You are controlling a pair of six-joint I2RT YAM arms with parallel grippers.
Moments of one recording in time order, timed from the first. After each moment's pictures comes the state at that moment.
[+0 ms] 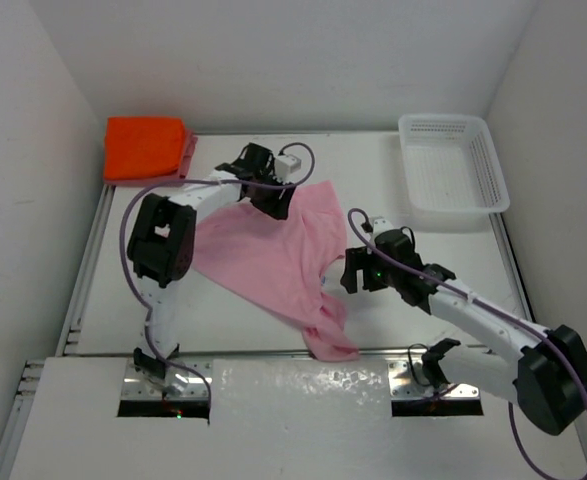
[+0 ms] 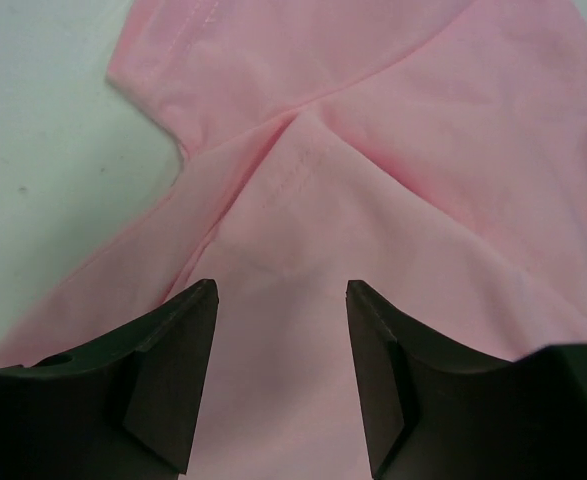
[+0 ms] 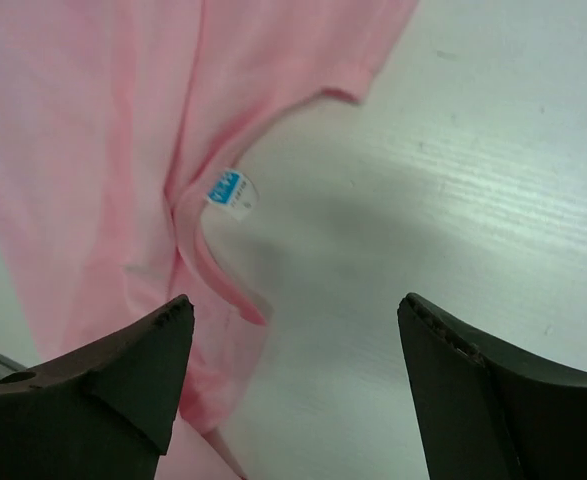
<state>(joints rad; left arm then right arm) -0.38 2.04 1.55 -0.48 0.35 0.18 0.55 1.09 0.53 -0.22 -0.03 0.33</state>
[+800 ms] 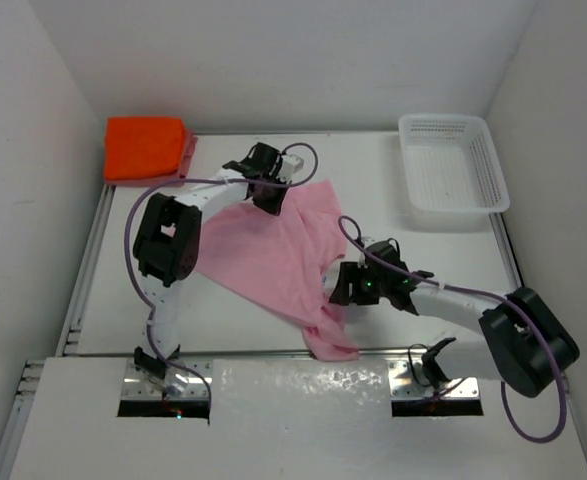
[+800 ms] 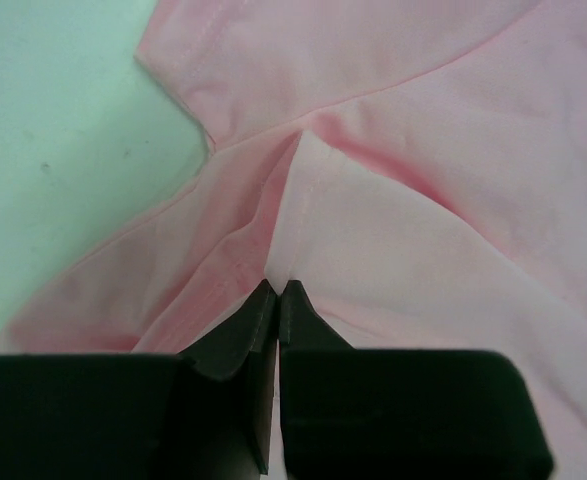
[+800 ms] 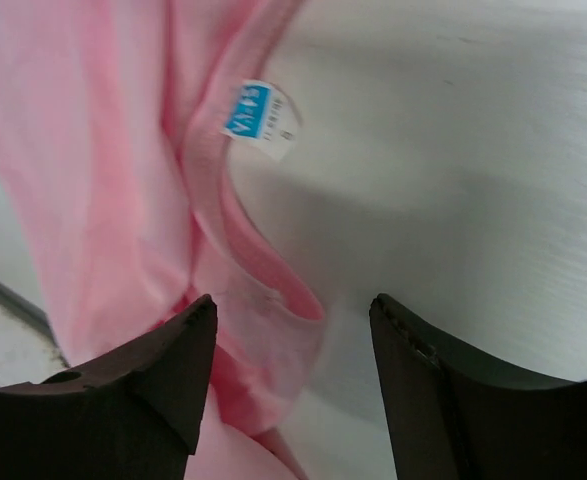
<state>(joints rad) -0.44 2.12 1.64 -0.55 0.18 0.12 0.56 1.27 0.38 -0.02 -0.22 0.54</state>
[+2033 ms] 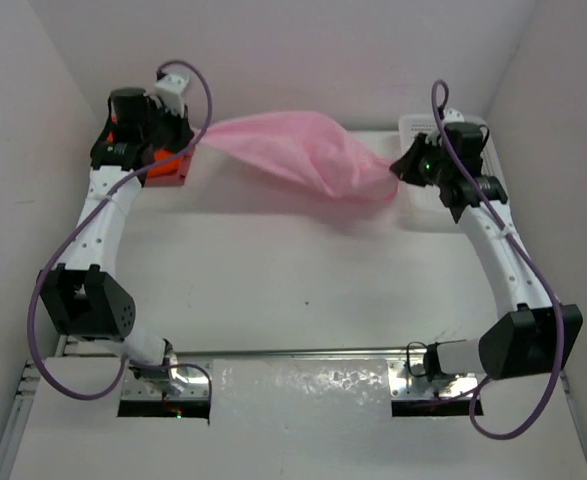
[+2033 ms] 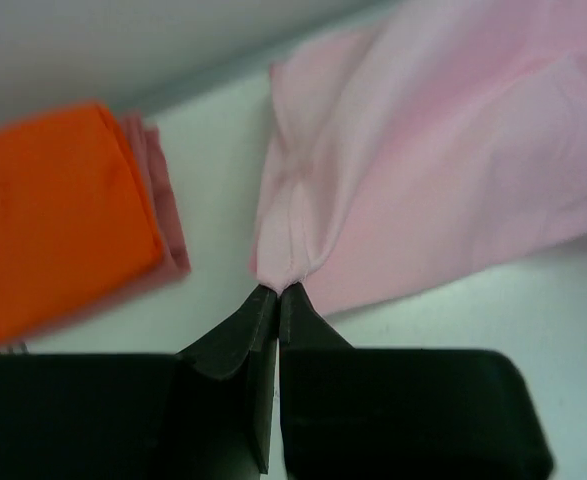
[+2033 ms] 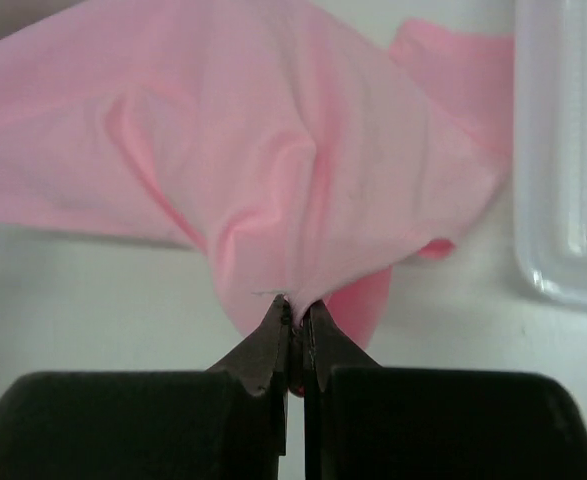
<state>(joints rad) 0.00 1.55 1.61 -0.45 0.32 0.20 0.09 1.37 1.29 -0.39 -0.20 0.38</state>
